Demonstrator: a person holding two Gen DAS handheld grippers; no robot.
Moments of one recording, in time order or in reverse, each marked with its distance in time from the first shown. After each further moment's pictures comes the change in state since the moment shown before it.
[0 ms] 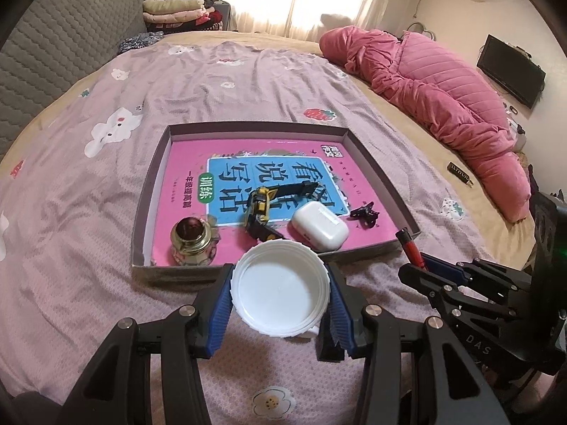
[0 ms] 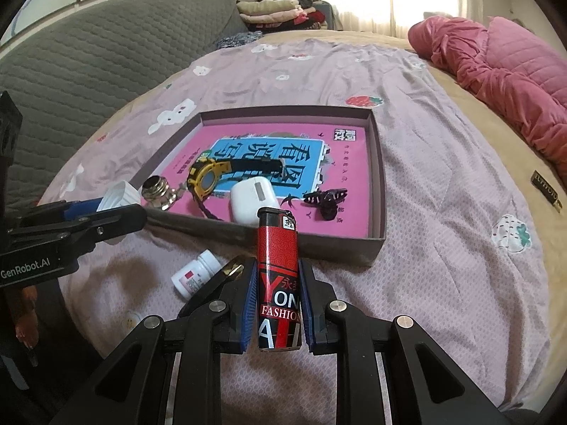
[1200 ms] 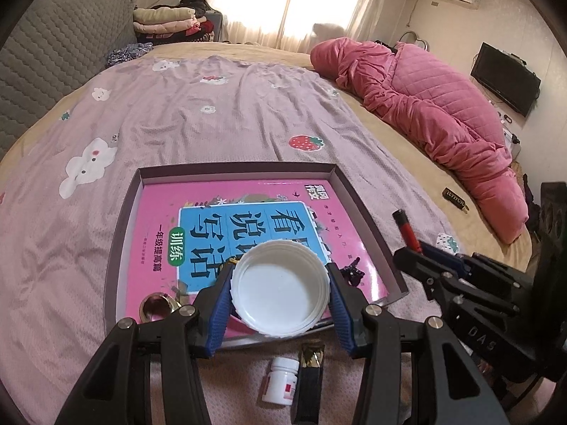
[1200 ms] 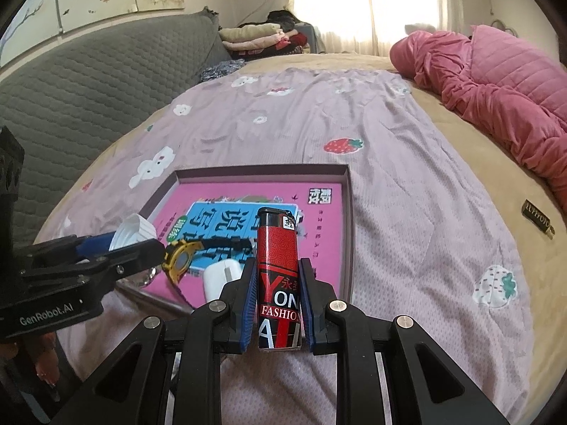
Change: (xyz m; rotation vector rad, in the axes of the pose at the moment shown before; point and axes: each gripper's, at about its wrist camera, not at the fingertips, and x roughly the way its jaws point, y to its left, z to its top) left arm 0.024 -0.018 0.058 0.005 -0.041 -0.030; right arm -0.001 -0.028 0.064 0.052 -0.100 -0.030
